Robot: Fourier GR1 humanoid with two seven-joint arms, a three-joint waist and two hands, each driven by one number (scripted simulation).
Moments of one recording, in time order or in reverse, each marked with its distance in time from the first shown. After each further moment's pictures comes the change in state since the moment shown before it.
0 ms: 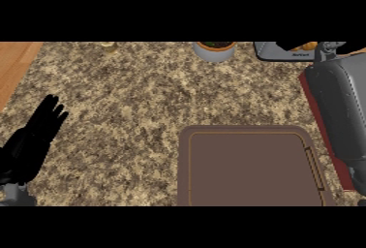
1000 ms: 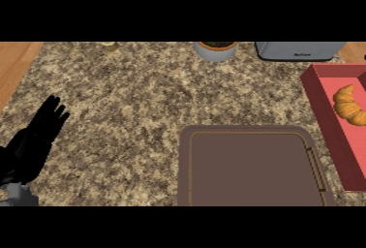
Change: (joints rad) left arm -0.004 -0.013 0.014 0.032 -0.017 -0.025 -0.030; right arm 0.198 -0.198 -0.191 0.031 -0.045 -0.085 -0.221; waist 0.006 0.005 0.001
